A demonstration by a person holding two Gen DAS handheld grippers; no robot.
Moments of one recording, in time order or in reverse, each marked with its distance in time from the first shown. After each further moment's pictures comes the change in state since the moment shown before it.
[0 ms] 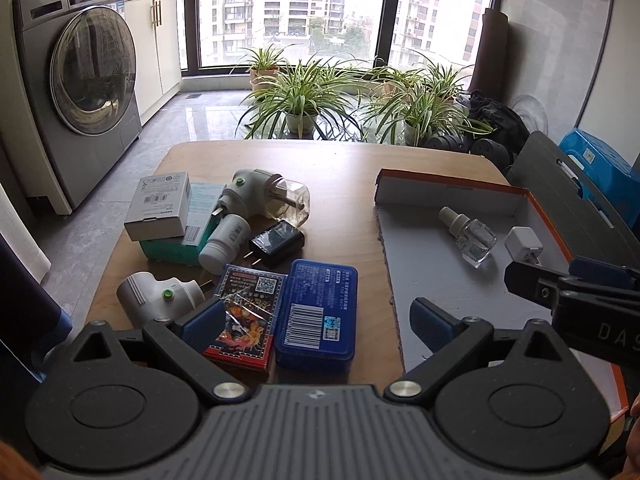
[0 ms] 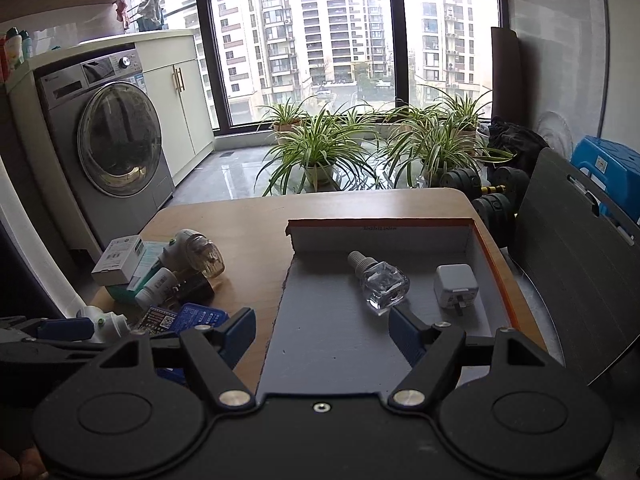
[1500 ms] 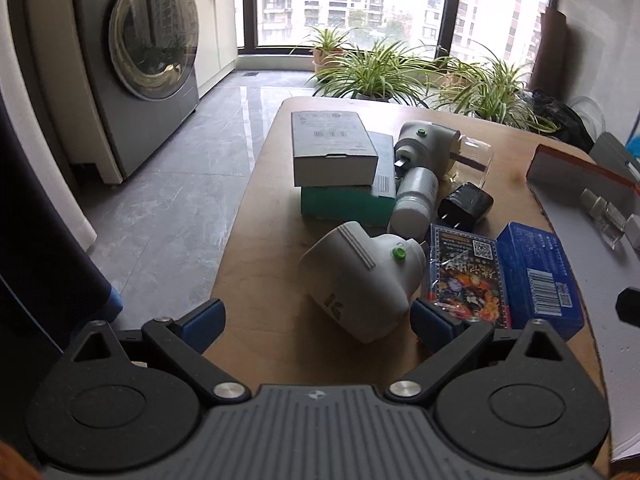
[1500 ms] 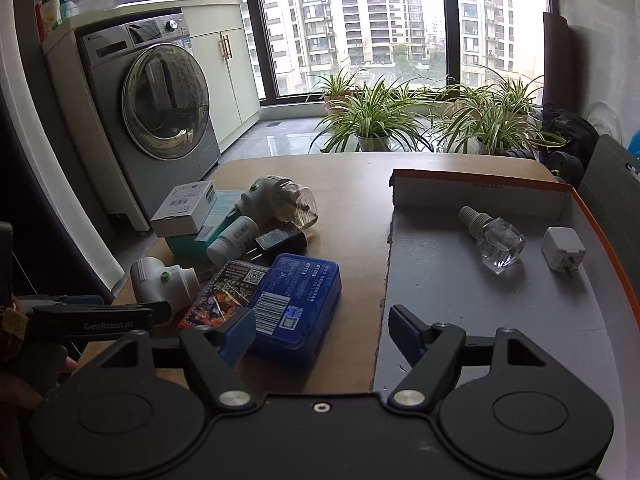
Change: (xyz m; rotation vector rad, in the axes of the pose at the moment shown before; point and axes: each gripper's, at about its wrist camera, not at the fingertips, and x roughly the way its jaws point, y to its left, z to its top) left arm 0.043 0.136 -0.027 -0.021 0.027 0.093; right arm 0.031 0.075 -0.033 -0.046 0.065 0.099
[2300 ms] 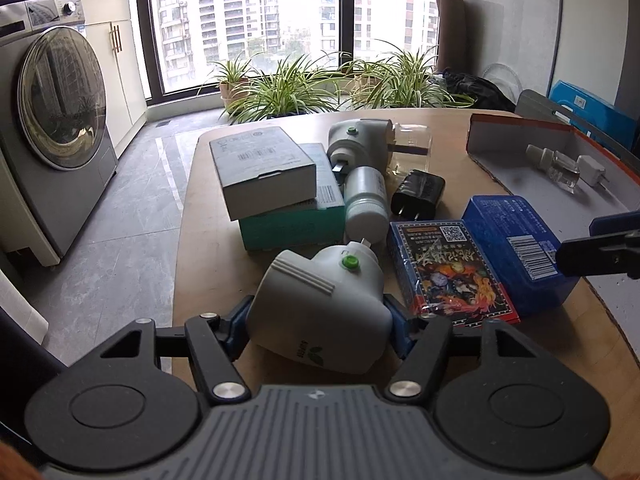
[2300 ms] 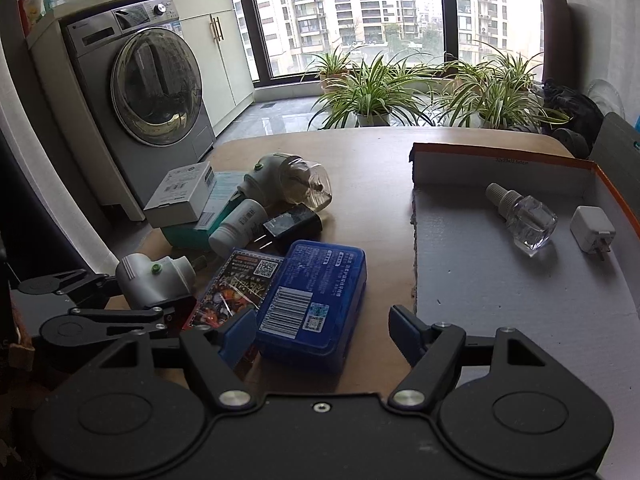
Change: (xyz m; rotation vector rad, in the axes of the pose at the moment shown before) left arm 0.022 0.003 -0.003 0.228 -0.090 -0.179; right arm 0.038 0.021 0.004 0.045 0.071 -0.009
